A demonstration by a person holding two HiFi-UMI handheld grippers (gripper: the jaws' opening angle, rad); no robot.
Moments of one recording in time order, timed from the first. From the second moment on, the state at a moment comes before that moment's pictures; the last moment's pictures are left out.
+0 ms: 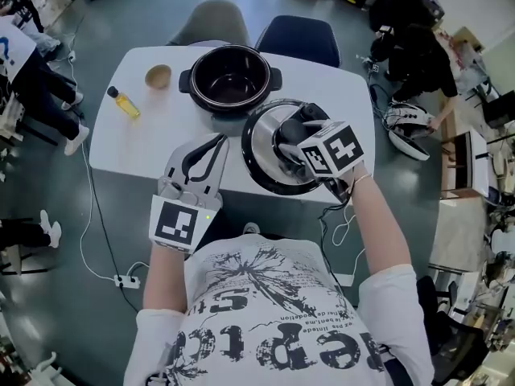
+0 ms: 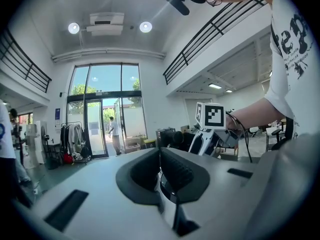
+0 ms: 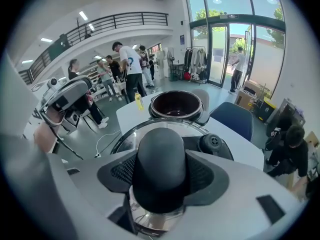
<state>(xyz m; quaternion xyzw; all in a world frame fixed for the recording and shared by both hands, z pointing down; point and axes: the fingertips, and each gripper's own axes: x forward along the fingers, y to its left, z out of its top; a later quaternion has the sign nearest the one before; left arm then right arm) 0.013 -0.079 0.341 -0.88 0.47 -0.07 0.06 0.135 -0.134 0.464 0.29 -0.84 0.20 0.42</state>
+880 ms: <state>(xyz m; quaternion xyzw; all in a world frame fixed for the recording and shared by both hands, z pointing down) -0.116 -0.239 0.303 -0.88 0.47 -0.04 0.08 -0.011 -0.307 0.418 0.29 -0.85 0.17 0.40</state>
